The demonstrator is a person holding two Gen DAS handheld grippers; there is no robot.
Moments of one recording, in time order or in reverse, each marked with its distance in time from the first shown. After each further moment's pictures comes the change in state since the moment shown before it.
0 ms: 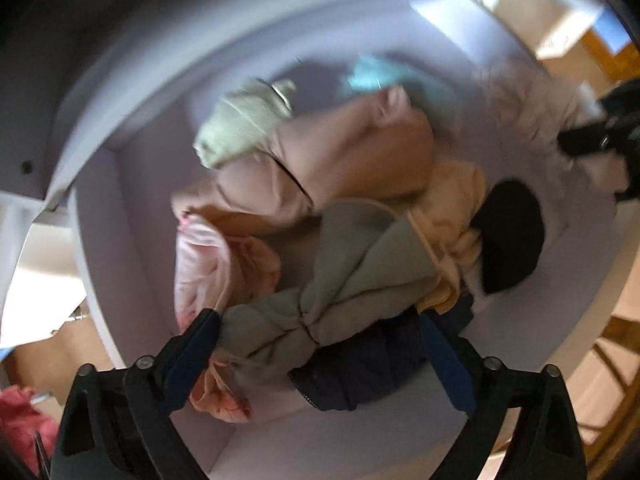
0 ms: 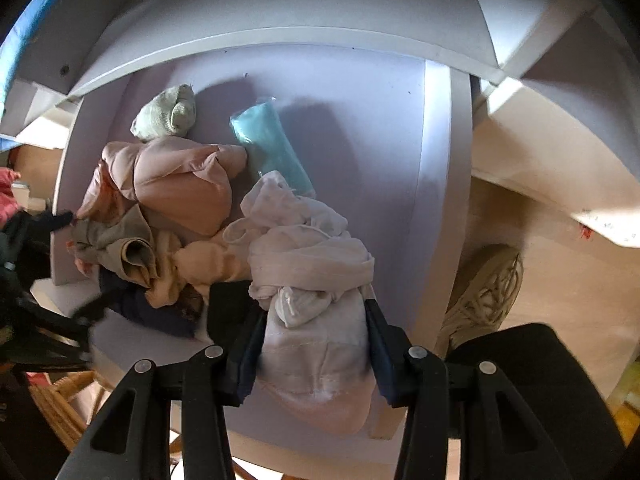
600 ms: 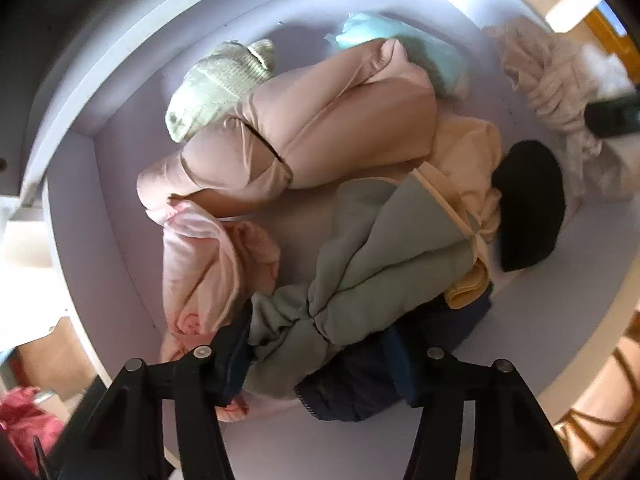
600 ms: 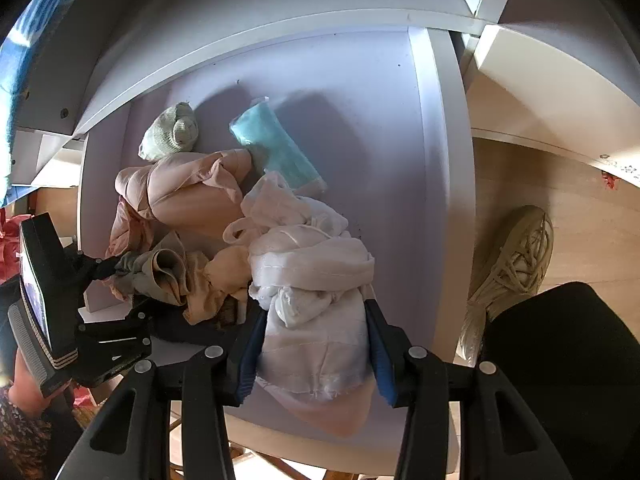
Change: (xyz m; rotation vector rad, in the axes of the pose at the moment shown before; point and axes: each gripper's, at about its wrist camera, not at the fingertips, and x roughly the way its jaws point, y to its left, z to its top) left arm 0.026 0.000 0.000 -0.016 0.073 -0.035; right arm 0.009 -0.013 -0.007 0.129 0.004 0.119
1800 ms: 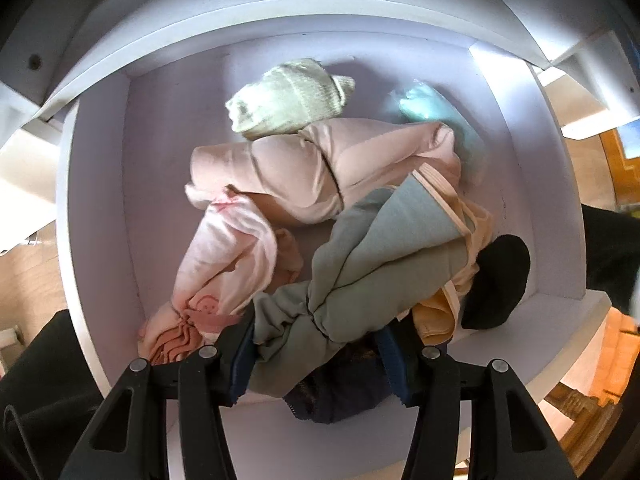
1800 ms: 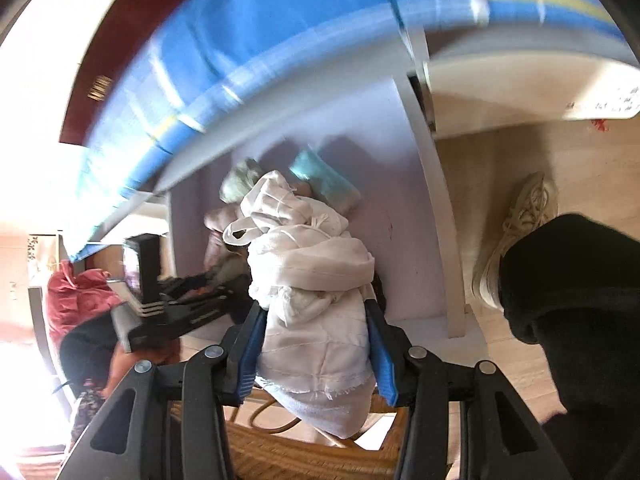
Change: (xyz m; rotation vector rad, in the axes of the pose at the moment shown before) left arm -0.018 0.077 -0.009 -0.298 -0.059 -0.163; right arm -0.122 -0.002 -0.052 0.163 -0.184 0.231
